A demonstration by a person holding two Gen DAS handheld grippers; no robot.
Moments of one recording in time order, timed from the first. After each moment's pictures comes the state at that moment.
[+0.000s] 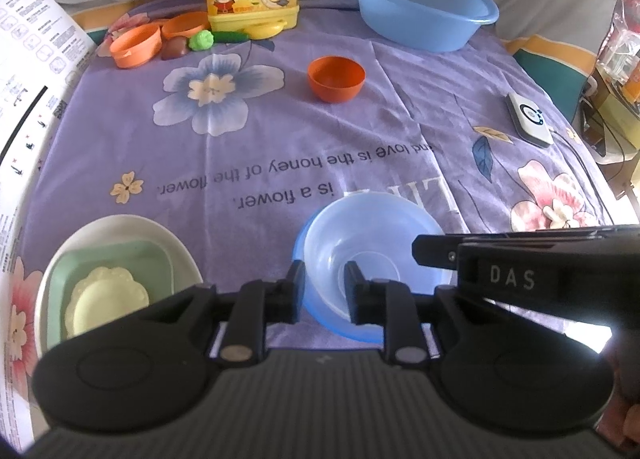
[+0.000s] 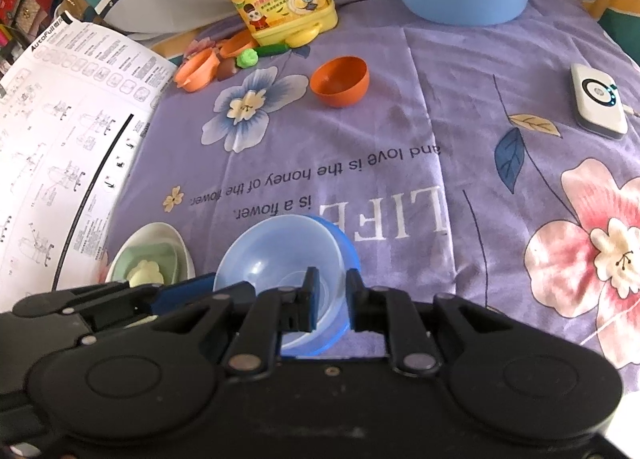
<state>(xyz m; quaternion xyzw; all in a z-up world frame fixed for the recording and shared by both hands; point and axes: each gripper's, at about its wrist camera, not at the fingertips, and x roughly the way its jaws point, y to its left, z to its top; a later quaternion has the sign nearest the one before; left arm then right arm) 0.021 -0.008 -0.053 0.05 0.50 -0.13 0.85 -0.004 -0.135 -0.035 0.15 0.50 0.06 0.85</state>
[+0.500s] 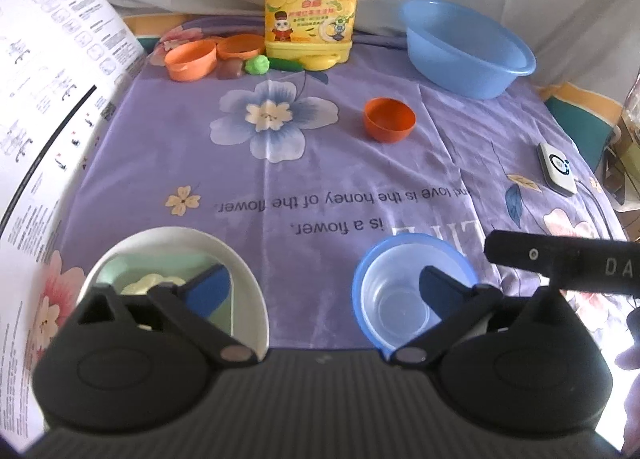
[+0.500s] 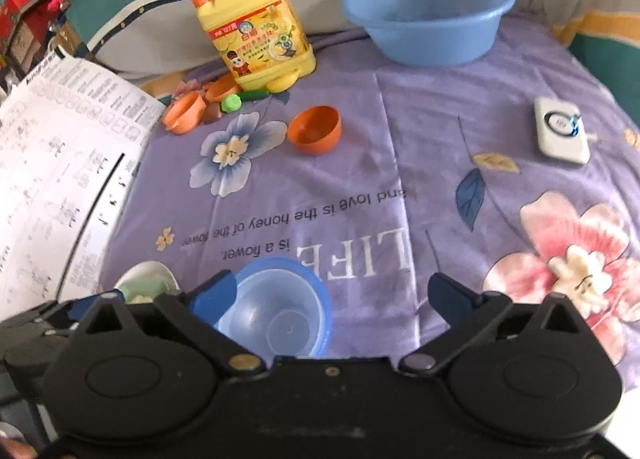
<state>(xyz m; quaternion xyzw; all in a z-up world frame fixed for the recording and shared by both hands) 0.021 0.028 -0.030 0.02 0.47 -0.08 0.88 -0.014 -0.156 -0.010 0.15 0.46 0.03 0.88</state>
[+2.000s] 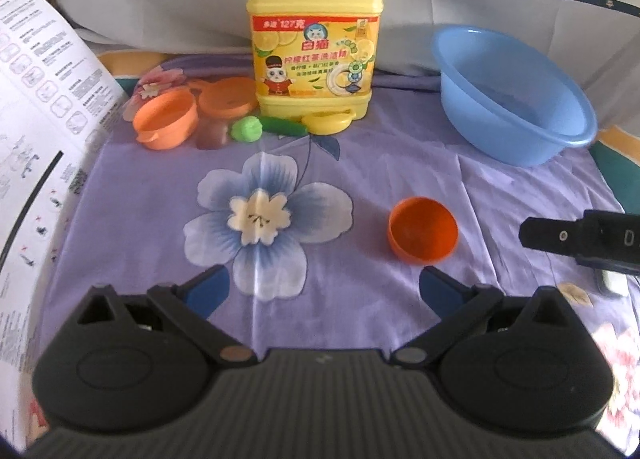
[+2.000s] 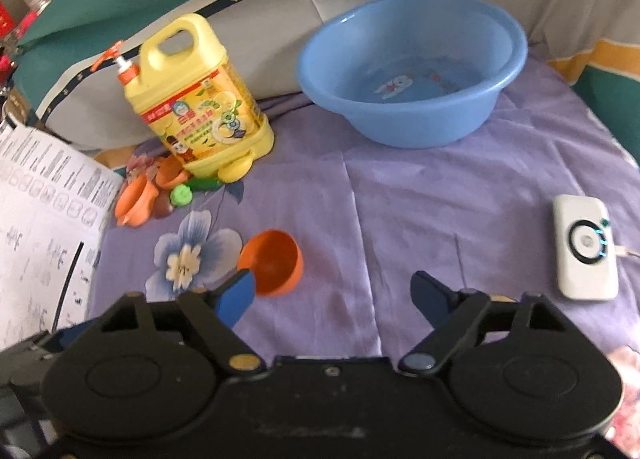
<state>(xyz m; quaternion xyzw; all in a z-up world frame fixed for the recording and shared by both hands) 0.178 -0.007 -0.044 0.03 0.46 -0.06 0.89 0.126 -0.184 -0.019 0.19 0.43 -0.02 0.88</state>
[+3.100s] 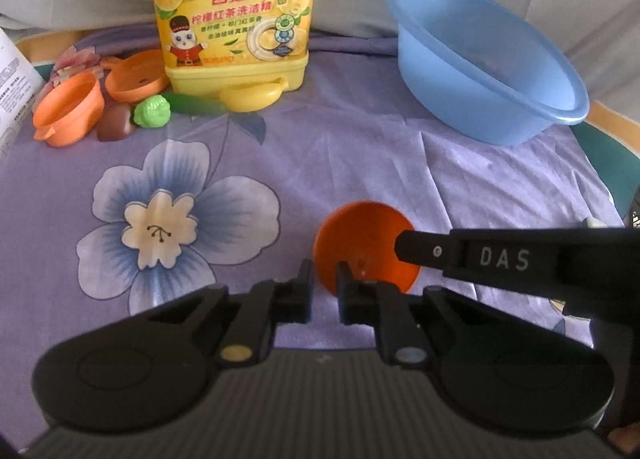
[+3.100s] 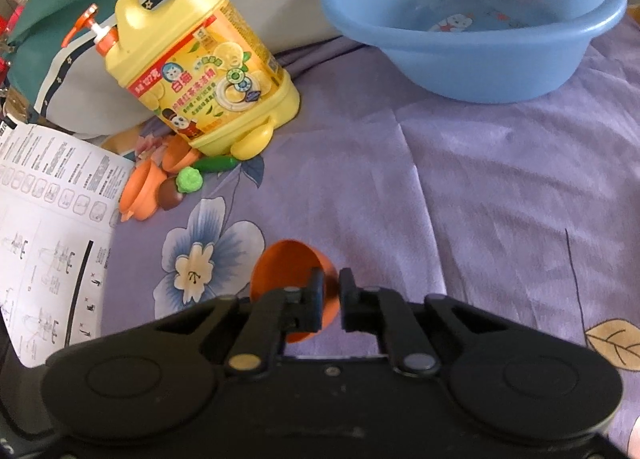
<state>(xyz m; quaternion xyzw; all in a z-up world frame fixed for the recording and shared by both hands) 0.225 -0.043 -0.094 0.02 0.49 -0.13 0.86 0.193 -0.156 -0.081 0.23 0.46 0.02 0.85</state>
